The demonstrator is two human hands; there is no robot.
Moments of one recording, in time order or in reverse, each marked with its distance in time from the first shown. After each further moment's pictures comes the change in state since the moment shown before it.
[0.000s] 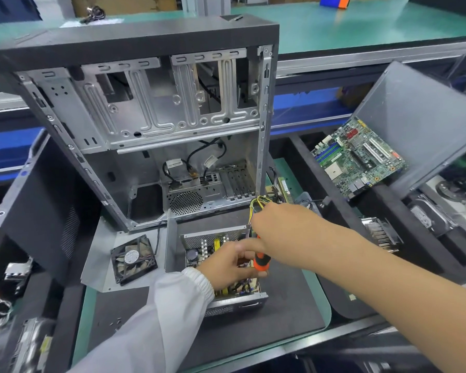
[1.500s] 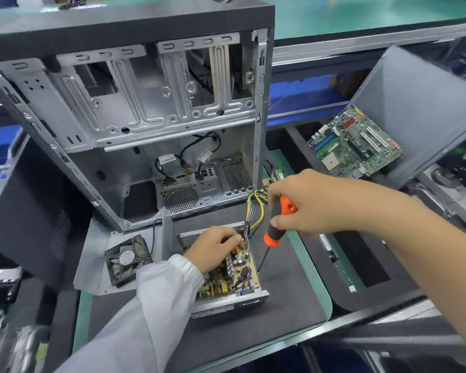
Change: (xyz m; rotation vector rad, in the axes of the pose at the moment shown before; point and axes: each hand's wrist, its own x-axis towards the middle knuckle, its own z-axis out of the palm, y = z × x) left_hand 0.009 0.003 -0.033 0.403 0.125 -0.208; right_hand -0.006 0.047 -0.020 0.478 -0.038 0.077
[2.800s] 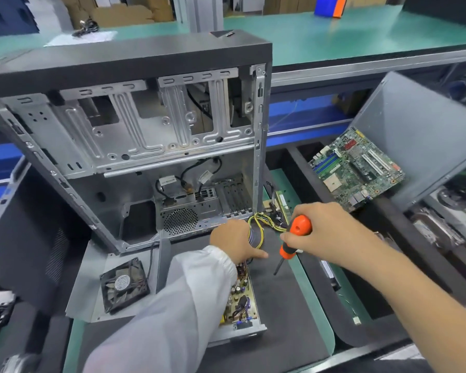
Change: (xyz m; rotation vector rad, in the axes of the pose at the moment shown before) left_hand 0.073 0.039 0.004 0.636 0.052 -0.103; right_hand 0.015 0.050 0.032 0.123 0.359 0.201
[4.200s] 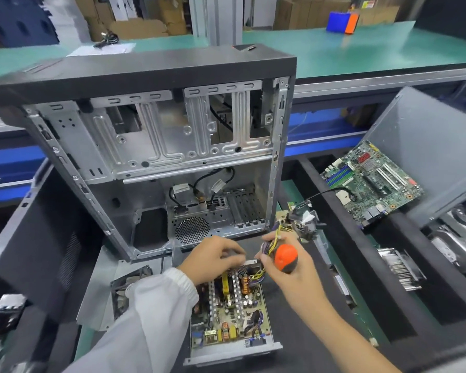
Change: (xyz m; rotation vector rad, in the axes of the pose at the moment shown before) left_hand -0.029 -0.078 -0.001 -0.482 0.013 0.210; right_hand -0.003 -0.024 0.107 1.033 0.213 -0.194
